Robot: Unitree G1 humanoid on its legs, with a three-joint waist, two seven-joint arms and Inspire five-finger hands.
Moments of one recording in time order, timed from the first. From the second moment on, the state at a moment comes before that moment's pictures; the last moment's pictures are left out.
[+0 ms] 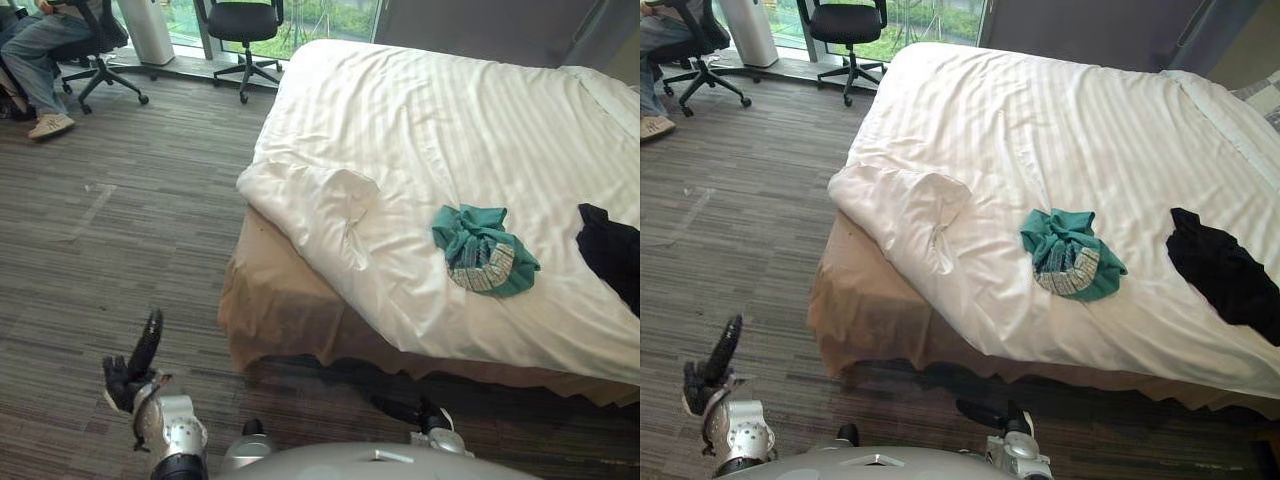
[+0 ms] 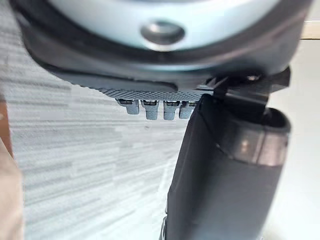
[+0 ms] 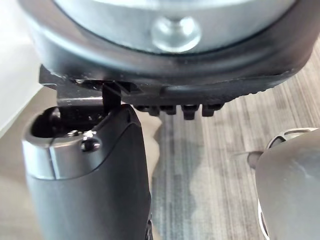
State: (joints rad) left arm 0.08 0.01 0.44 0.44 -0.83 -0.34 0.37; right arm 0.02 -0.02 -0.08 1.11 0.08 -0.01 -0.15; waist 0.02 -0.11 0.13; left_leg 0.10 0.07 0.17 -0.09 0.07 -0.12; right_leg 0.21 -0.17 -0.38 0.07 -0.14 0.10
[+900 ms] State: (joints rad) left arm -0.42 0.38 0.17 0.12 0.05 -0.17 0.43; right arm 0.16 -0.11 -0.20 1.11 0.09 -0.01 -0.12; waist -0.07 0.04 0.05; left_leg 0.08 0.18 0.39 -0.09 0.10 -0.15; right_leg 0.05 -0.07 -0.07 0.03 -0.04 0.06
